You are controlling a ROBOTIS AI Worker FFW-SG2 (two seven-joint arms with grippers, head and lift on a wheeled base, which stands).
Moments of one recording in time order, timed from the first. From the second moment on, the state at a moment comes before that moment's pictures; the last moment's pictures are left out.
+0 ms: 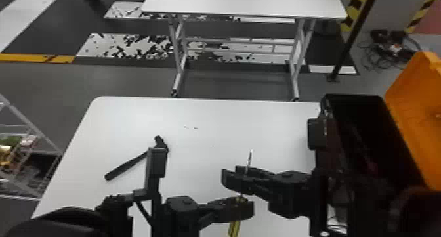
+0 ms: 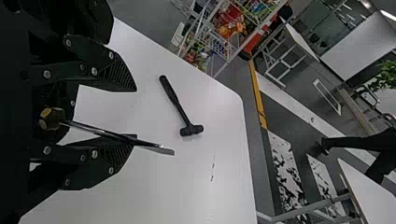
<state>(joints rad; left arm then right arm) 0.43 0.11 -0.04 -2.23 0.32 1.17 -0.83 0.34 -0.12 0.08 -2.39 -0.70 1.30 0.13</state>
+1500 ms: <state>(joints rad) 0.48 0.11 0.03 -2.26 0.33 1.17 -0.89 0.39 -0.17 0.06 -2.47 -0.59 1.24 0.08</state>
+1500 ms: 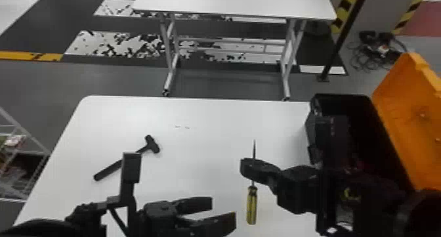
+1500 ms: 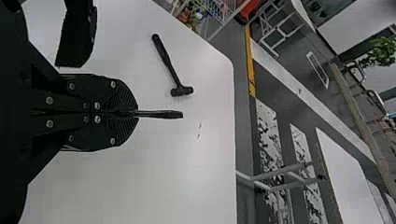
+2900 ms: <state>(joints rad) 0.67 0.11 0.27 -2.27 0.34 1.11 -0.91 0.51 -0.38 -0.25 -2.33 -0.33 0.78 0.14</state>
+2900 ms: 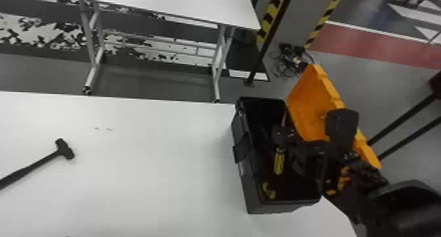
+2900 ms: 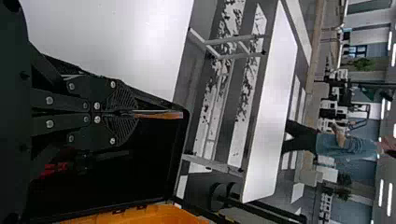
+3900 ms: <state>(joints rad) 0.70 0.09 0.34 -2.30 0.31 1.10 -0.84 0.53 -0.25 -0.28 -2.33 -0.49 0.97 0.37</state>
